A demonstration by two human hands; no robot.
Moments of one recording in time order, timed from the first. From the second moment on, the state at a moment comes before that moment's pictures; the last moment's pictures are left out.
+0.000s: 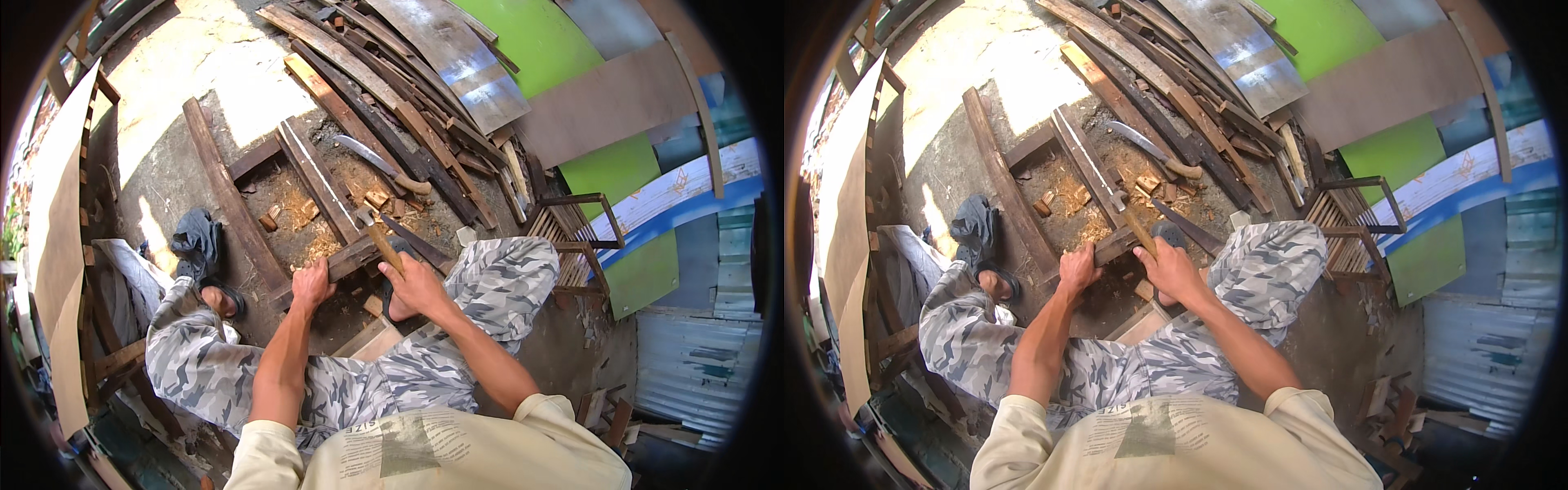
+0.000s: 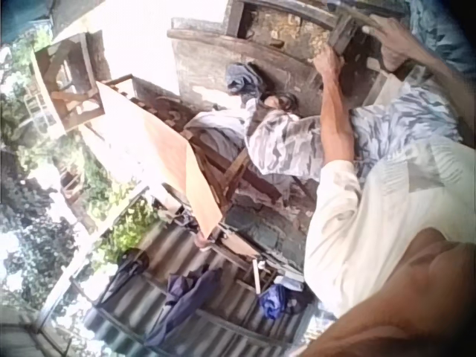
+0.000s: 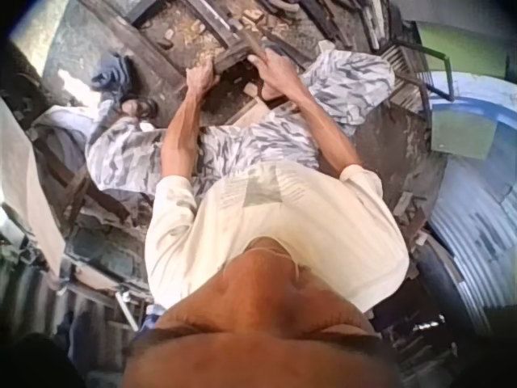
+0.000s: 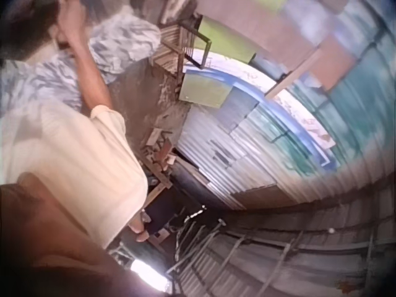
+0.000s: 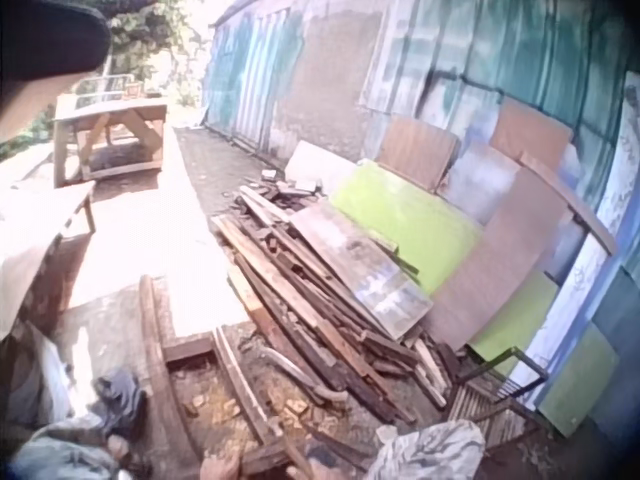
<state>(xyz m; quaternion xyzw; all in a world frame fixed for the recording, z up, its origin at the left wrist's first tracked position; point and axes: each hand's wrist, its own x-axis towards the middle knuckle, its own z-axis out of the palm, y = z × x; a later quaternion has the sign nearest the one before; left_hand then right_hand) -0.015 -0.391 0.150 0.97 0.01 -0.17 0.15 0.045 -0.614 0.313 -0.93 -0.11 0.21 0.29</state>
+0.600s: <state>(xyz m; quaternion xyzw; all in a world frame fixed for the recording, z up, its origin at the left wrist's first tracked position) 0.002 -0.397 0.152 0.98 -0.02 -0.15 0.15 0.014 -0.632 0.260 -0.93 -0.13 0.24 0.25</state>
